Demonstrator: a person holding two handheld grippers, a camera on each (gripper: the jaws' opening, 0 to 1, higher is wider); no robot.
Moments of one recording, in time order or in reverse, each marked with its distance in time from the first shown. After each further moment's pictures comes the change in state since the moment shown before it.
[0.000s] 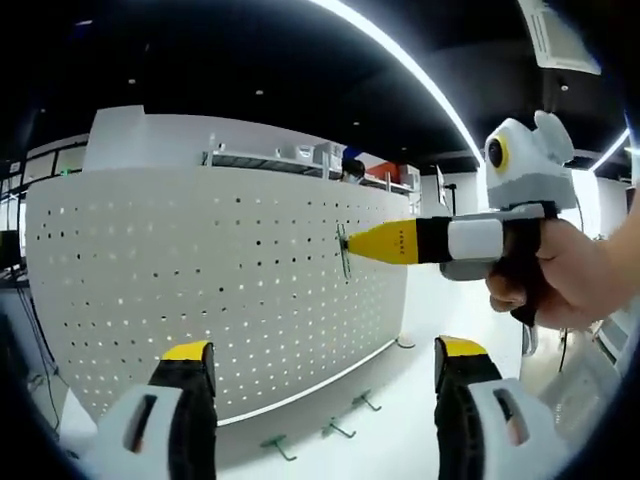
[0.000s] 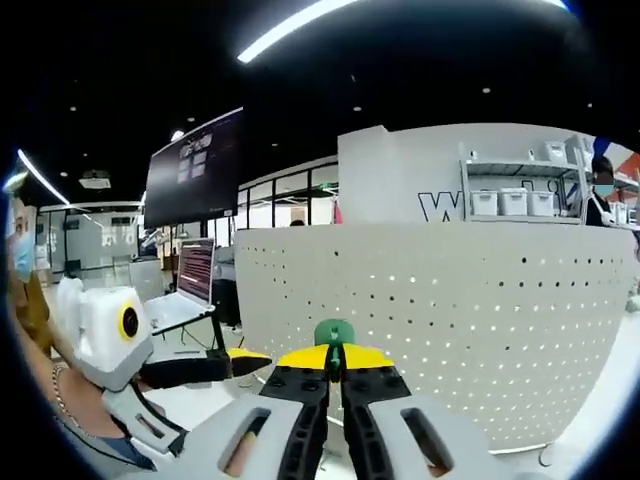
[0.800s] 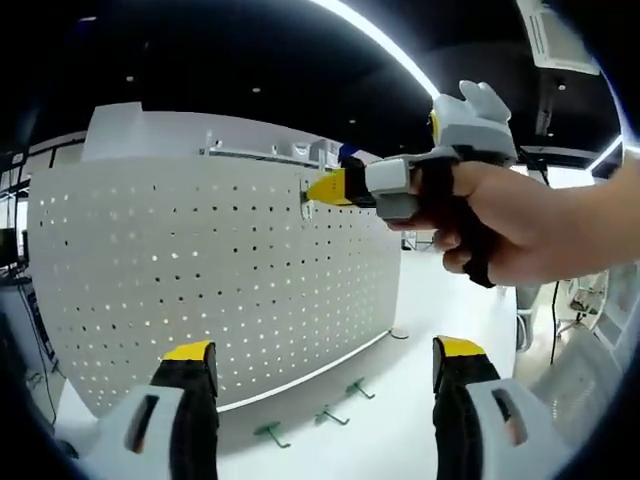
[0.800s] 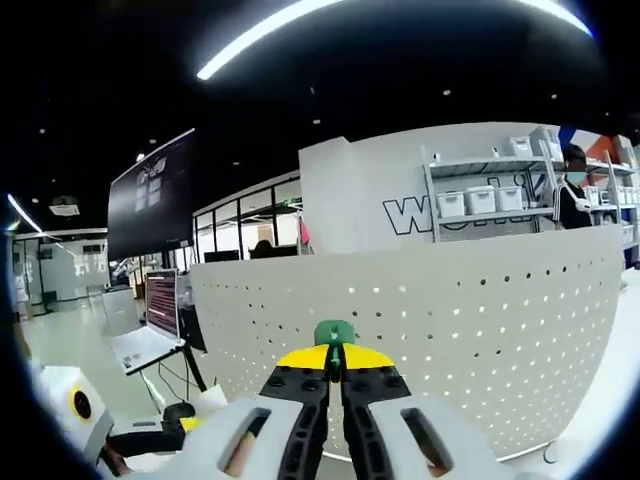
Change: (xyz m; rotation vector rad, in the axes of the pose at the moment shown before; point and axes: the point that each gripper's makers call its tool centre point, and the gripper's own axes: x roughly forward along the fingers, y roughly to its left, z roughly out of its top) left arm -0.012 -0.008 -0.017 0.003 0.012 -0.024; right arm 0.035 -0.031 0.031 0.083 -0.065 -0.134
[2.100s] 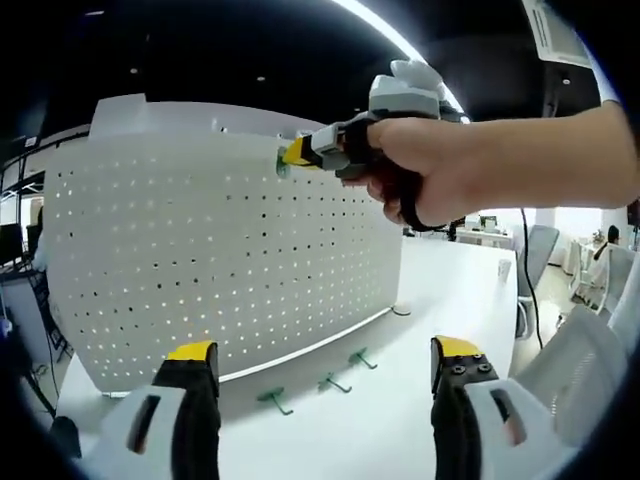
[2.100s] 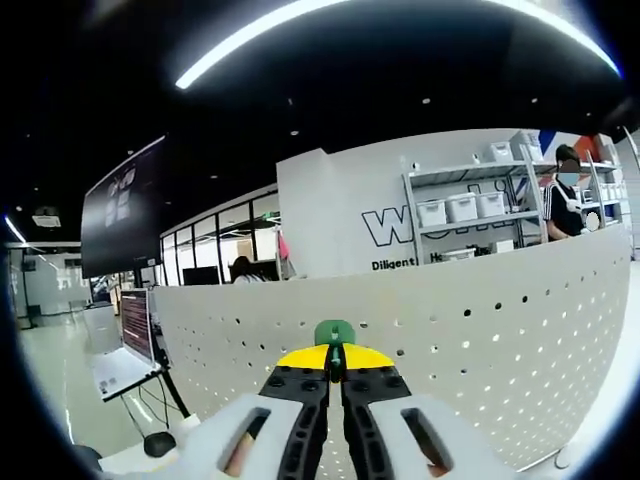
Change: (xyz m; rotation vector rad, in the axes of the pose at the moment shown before) left arm -0.027 0.003 -0.040 -0.011 0.059 0.028; right arm 0.046 -0.015 0.010 0.025 -0.052 -0.087
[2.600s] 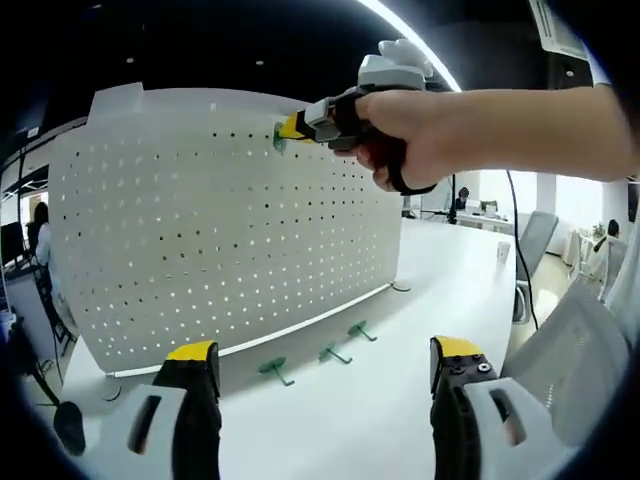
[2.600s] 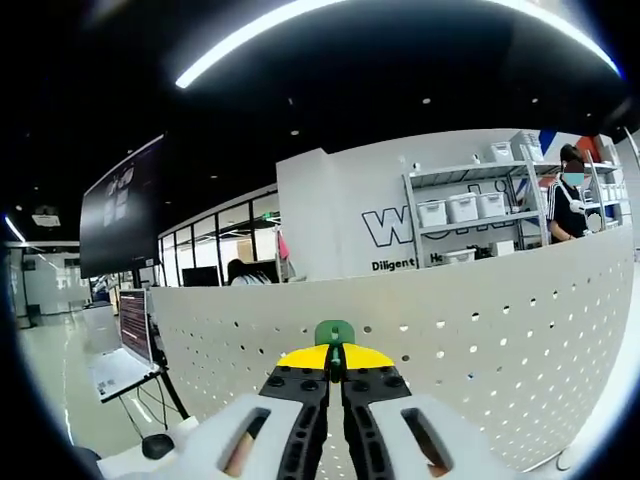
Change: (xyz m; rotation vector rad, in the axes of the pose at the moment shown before) left arm -0.016 0.001 -0.029 0.001 0.094 0.005; right arm 0.008 0.001 0.001 -0.001 -0.003 -0.003
